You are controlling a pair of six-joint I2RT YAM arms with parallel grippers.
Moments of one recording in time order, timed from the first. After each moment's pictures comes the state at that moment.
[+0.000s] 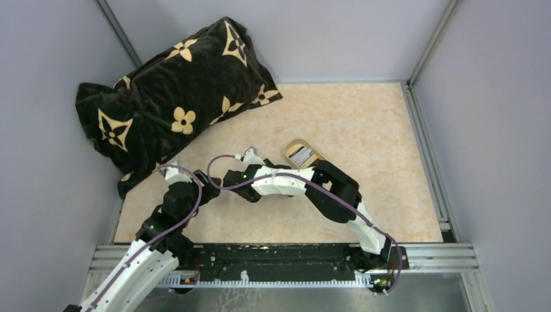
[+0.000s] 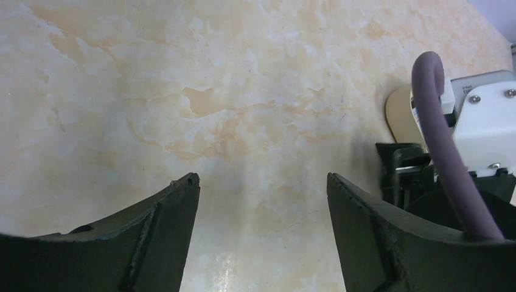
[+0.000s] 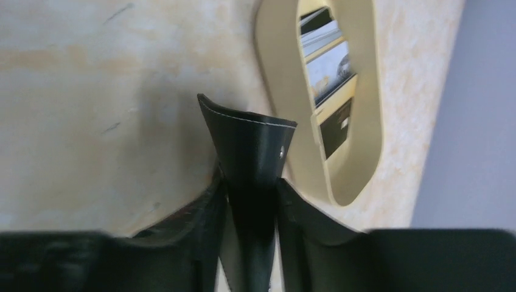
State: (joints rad) left arm -0.55 0.37 0.32 -0.41 -0.40 -0.77; right arm 1.16 2.15 1.60 -0.99 0.97 0.58
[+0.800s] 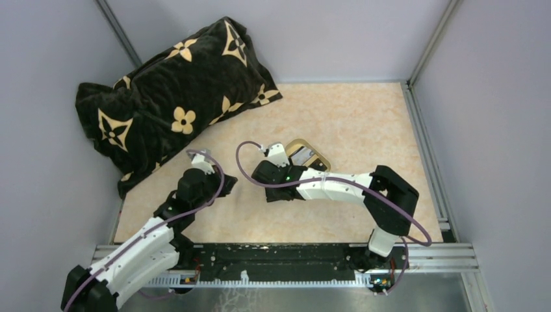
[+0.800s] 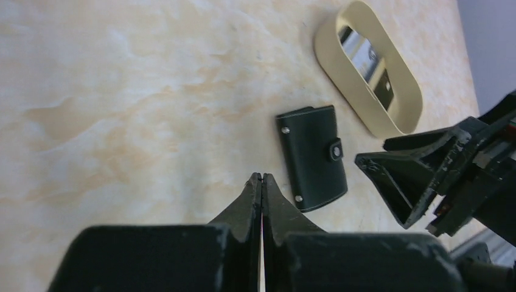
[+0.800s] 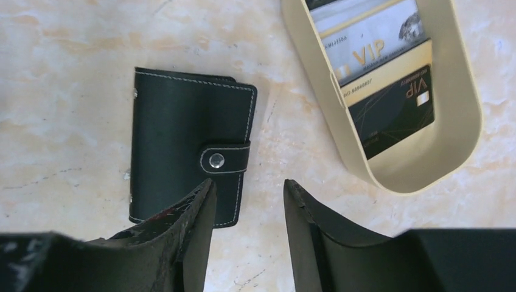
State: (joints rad) left arm -0.55 0.65 0.32 -0.08 -0.11 -0.66; right arm 1.12 1.69 1.15 -0.55 0.65 0.58
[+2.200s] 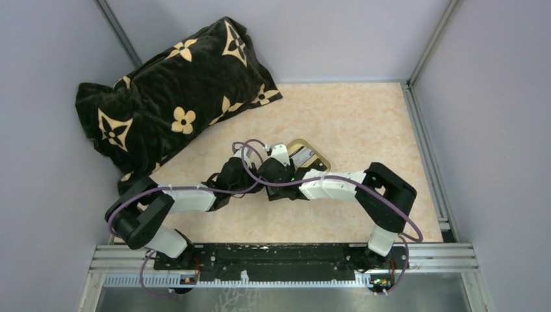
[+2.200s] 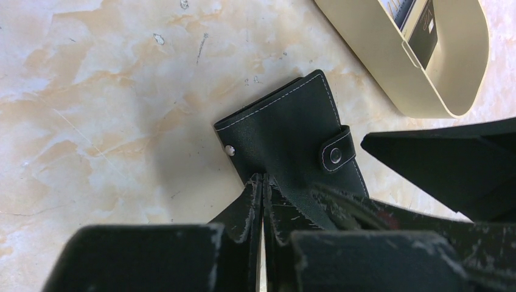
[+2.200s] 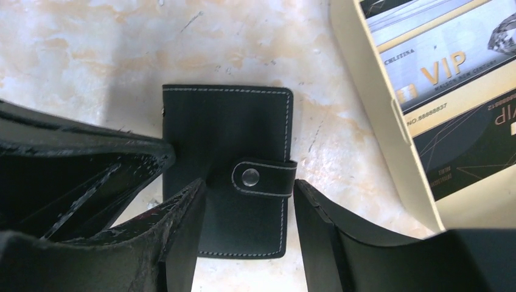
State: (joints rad) left arm -0.72 1.50 0.48 0.43 -0.02 -0.68; right arm 1.04 1.71 1.00 -0.25 0.50 0.57
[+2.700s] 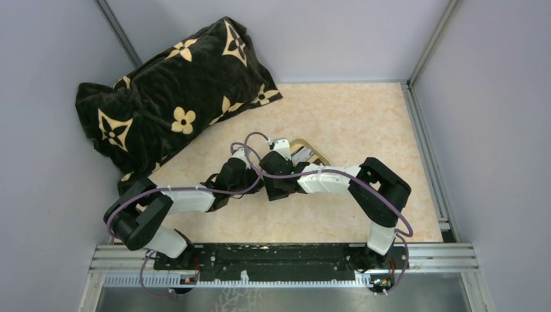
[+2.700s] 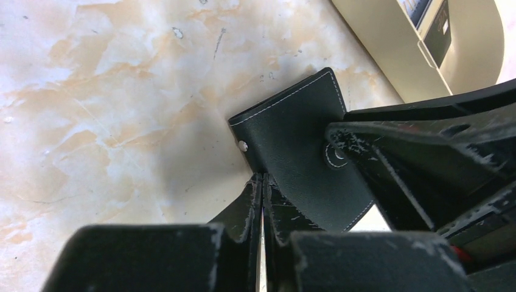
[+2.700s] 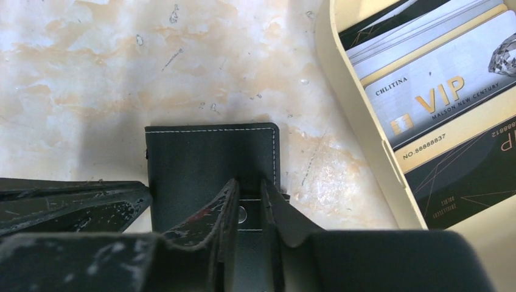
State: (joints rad) left arm -0.71 1.48 0.47 0.41 -0.04 -0.69; right arm 0.98 1.77 1.04 -0.21 0.48 0.57
